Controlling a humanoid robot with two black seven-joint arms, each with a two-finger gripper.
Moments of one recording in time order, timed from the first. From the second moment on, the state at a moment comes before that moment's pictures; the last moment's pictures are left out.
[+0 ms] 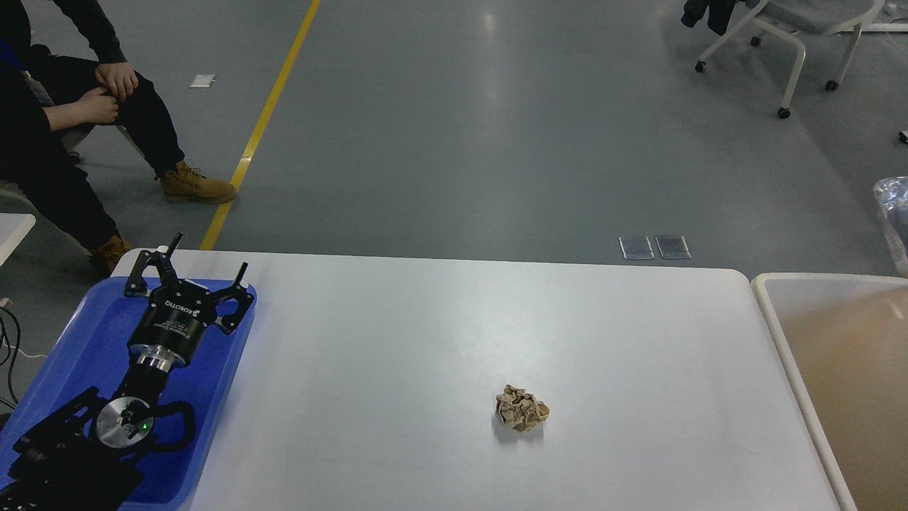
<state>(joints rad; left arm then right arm) -0.47 0.33 -0.96 -0.46 -0.12 -0.78 -0.36 0.98 -0.58 0.20 0.06 -0.08 -0.13 -0.28</state>
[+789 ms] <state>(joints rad) -0.47 0.33 -0.96 -0.46 -0.12 -0.78 -0.36 0.71 -0.49 0.63 0.03 -0.06 -0.15 -0.32</state>
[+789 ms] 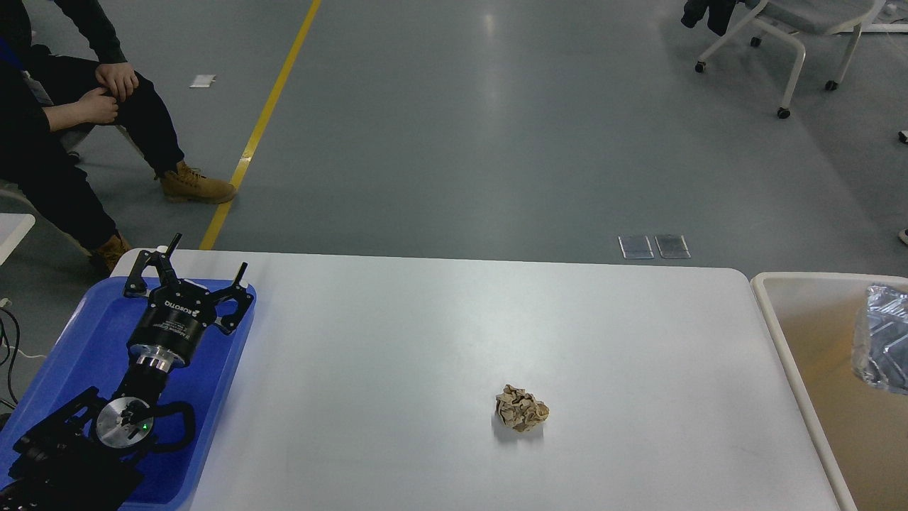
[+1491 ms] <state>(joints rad) -0.47 0.33 -0.96 -0.46 -0.12 -0.78 -0.36 0.72 -0.54 0.62 0.04 -0.07 -0.13 -0.31</state>
